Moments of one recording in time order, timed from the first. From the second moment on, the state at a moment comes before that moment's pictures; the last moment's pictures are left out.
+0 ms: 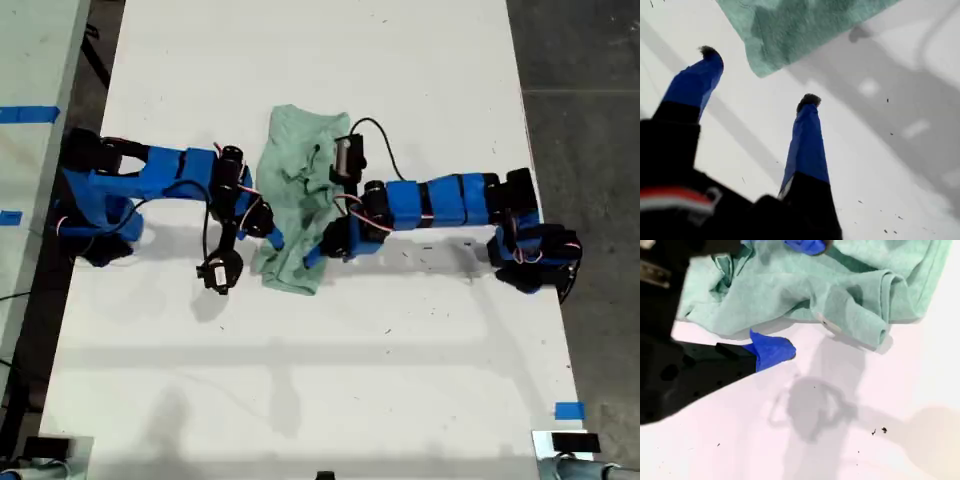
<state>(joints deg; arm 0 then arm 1) 9.4 74.6 71.5 88.8 7.5 -0.6 64.2 58.0 85.1 -14.2</state>
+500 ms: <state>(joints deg) 7.6 54.8 67.8 77.3 7.1 -0.6 42.5 45.4 74.9 -15.9</state>
